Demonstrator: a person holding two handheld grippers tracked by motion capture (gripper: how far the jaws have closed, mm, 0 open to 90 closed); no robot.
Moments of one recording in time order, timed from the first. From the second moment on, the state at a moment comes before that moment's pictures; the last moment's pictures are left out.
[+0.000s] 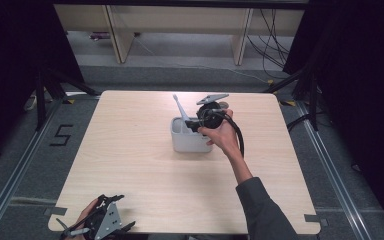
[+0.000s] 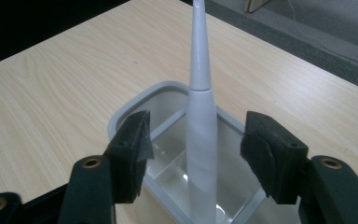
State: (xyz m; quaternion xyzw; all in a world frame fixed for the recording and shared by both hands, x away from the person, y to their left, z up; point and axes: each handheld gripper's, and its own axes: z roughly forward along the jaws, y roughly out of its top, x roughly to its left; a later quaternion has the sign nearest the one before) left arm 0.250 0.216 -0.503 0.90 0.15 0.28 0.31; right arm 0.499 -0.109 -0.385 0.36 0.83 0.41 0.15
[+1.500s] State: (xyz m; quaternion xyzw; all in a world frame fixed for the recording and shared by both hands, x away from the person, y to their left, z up) left arm 0.250 0.216 -0.503 0.89 0.15 0.28 0.32; right arm 0.436 -0.135 -0.386 0.33 0.81 0.45 0.16
